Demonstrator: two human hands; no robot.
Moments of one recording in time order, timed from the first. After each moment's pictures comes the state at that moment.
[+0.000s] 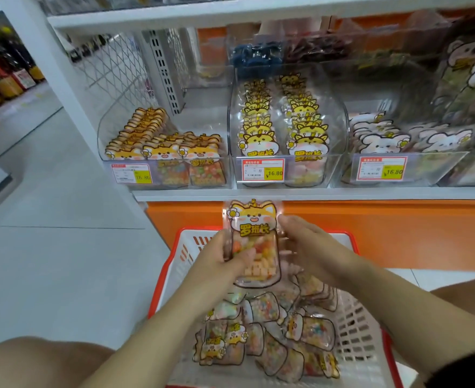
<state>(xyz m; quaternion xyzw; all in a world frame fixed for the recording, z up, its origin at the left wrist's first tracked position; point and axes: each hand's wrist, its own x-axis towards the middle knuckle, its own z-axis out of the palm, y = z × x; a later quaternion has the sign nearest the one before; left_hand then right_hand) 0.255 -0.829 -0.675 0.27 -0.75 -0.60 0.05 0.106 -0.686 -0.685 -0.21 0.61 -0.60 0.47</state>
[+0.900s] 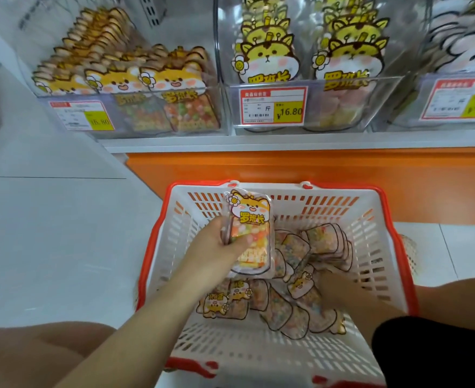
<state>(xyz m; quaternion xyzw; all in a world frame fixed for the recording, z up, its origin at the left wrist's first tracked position) 0.238 -0.840 -0.738 0.40 -0.74 -0.54 -0.08 0.095 -0.623 -0.954 -0.33 0.80 0.15 0.49</state>
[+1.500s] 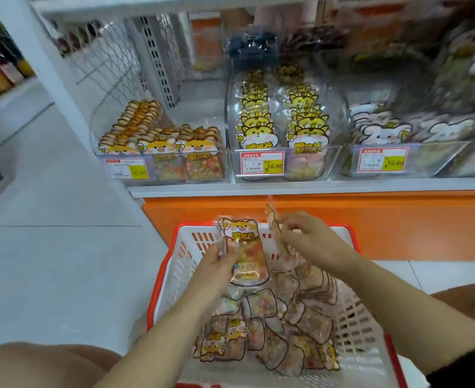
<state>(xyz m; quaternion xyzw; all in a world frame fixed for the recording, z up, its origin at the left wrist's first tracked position) 0.251 -0.828 -0.715 0.39 -0.64 -0.66 0.05 0.110 -0.688 -0.677 -0.29 0.82 -0.38 0.30</state>
